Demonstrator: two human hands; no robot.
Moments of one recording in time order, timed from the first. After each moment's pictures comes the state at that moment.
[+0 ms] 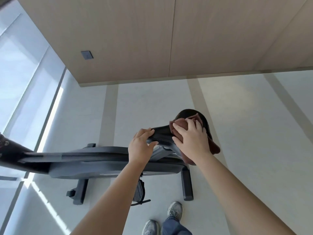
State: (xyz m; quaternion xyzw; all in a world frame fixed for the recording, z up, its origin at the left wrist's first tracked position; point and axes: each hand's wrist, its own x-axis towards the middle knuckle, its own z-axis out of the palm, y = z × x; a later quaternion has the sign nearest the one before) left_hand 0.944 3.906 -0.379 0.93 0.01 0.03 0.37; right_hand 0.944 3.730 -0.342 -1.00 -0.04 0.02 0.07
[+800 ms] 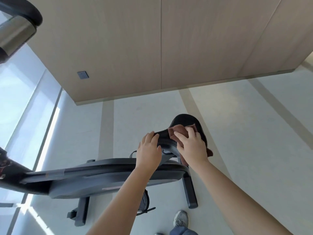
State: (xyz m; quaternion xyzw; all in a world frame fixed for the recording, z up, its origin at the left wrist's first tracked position) left_hand 0.922 3.892 -0.339 0.96 -0.10 -0.01 0.25; right_hand 0.906 3.739 -0.325 -0.99 0.01 -0.06 0.13
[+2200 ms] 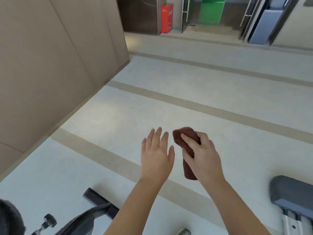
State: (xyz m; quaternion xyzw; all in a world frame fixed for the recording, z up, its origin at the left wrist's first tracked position) left_hand 0.647 3.429 -0.272 0.77 -0.58 0.04 0.28; right_hand 0.526 3.374 -0.265 -0.82 0.49 -0.23 0.16
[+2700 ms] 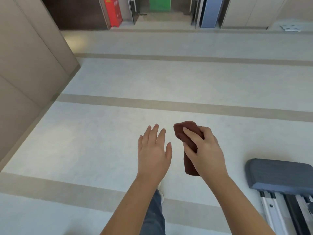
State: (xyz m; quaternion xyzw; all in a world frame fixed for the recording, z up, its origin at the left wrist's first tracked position) left_hand 0.593 3.203 -0.295 0.70 -0.67 -0.03 0.27; right_hand 0.454 3.183 -0.280 -0.73 0.61 -0.26 0.16
